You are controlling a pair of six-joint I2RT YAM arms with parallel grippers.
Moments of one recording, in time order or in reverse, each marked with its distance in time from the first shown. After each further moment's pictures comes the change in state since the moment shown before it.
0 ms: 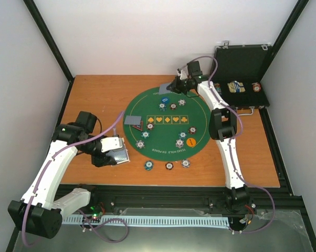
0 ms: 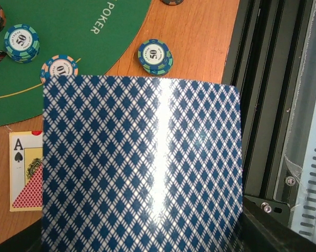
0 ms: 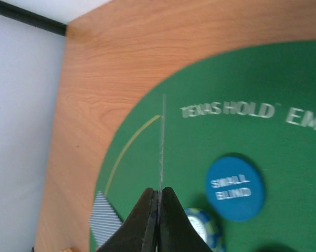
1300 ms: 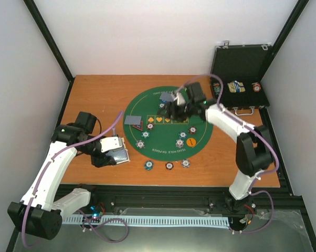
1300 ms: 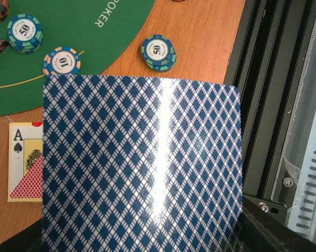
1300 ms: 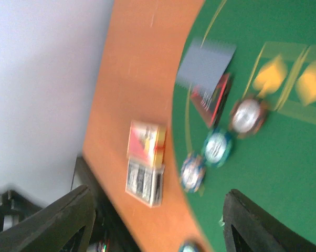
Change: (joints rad) left arm 0.000 -0.013 -0.002 -0.003 -0.018 -0.039; right arm 0.127 -0.780 -0.967 0.165 0.021 0.027
